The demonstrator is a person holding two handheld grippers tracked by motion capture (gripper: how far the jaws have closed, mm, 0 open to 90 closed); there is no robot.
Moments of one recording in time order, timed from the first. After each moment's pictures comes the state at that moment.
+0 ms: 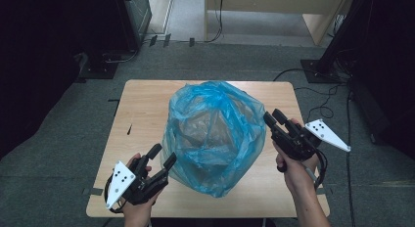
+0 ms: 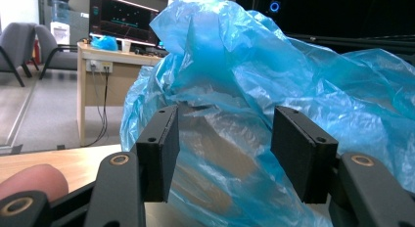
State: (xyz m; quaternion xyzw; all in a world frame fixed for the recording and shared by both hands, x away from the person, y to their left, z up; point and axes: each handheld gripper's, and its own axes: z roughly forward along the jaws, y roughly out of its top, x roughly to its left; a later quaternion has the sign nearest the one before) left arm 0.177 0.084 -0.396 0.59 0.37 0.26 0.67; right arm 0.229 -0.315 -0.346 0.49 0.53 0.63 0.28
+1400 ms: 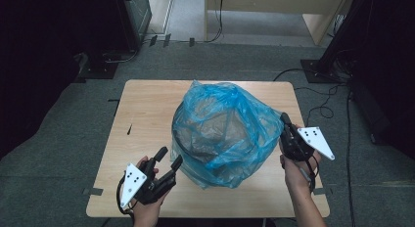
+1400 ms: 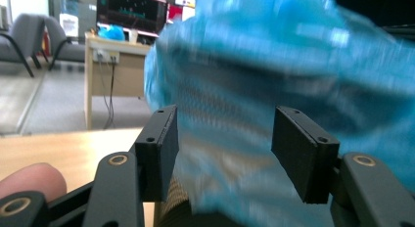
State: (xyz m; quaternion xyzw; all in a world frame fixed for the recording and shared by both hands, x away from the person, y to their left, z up) left arm 0.182 0.071 -0.432 0.60 0.38 0.26 0.65; right arm 0.245 -0.324 -0.395 0.53 0.52 0.52 0.43
